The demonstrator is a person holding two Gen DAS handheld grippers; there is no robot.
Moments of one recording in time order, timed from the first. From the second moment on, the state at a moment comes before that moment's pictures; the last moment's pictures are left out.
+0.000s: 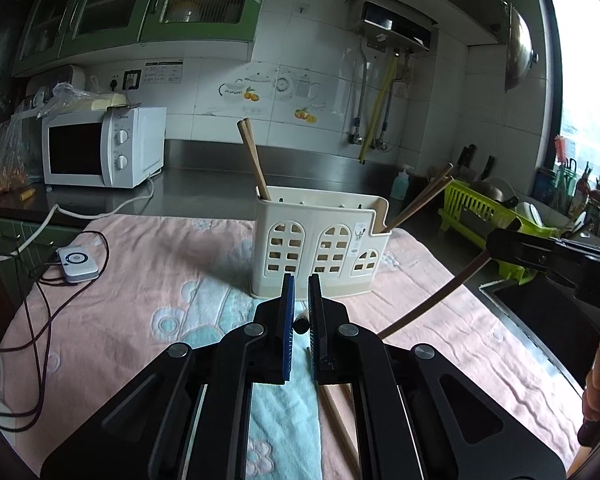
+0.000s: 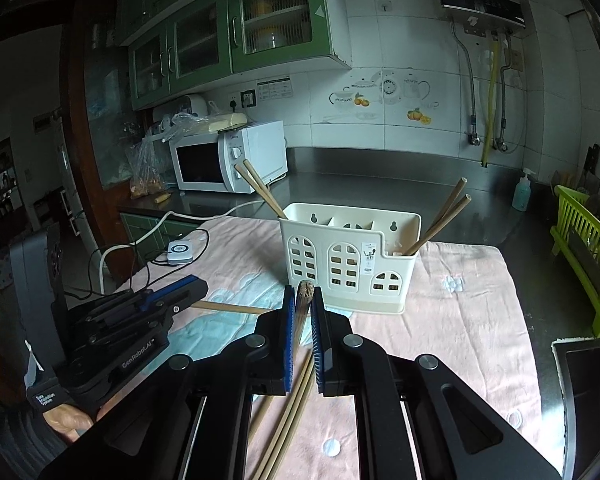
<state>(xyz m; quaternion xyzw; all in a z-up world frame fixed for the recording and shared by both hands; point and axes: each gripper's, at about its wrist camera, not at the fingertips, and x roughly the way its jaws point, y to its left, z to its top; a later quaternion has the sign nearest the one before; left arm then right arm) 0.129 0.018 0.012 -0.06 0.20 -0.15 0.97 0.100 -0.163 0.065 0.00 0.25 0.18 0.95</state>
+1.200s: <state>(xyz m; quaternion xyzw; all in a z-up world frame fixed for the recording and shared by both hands) 0.165 0.012 0.076 -0.04 0.19 -0.17 0.97 0.140 -0.185 0.137 -0.01 0.24 0.19 0.95</state>
